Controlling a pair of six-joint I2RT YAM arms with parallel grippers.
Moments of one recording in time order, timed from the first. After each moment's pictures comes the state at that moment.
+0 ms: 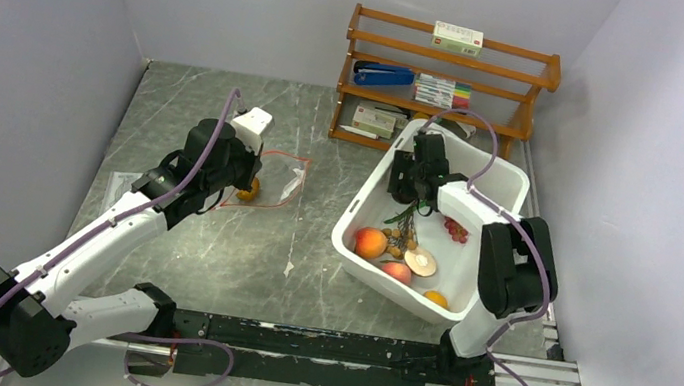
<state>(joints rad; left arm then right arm) -0.52 1.06 0.91 -0.33 -0.08 -0.01 0.32 1.69 1.04 -0.17 0.15 0.25</state>
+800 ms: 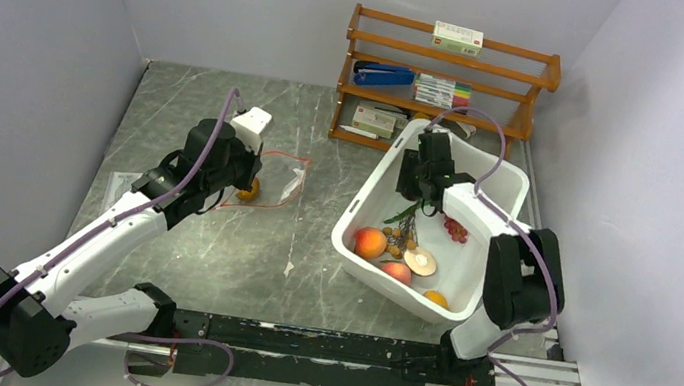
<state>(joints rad) -0.52 1.06 0.91 -0.33 -0.08 -0.02 0.31 1.66 1.04 -0.22 0.19 0.25</state>
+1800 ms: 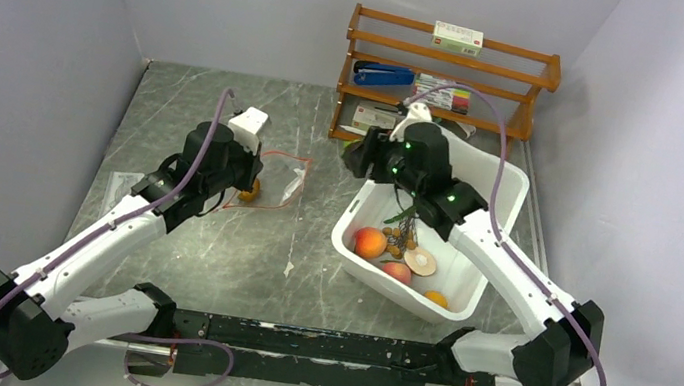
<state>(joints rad) -0.52 1.04 0.88 -0.29 -0.08 -0.07 0.59 1.28 1.15 -0.30 0.08 0.39</state>
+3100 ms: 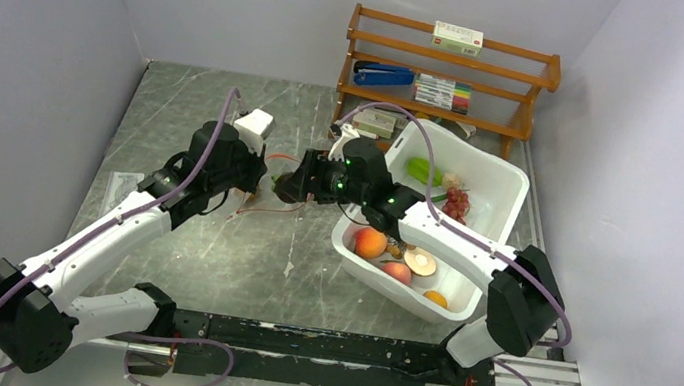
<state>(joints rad) -0.52 1.08 0.88 -0.28 -0.05 -0.08 0.82 1.54 1.10 0.01 -0.20 0.63</state>
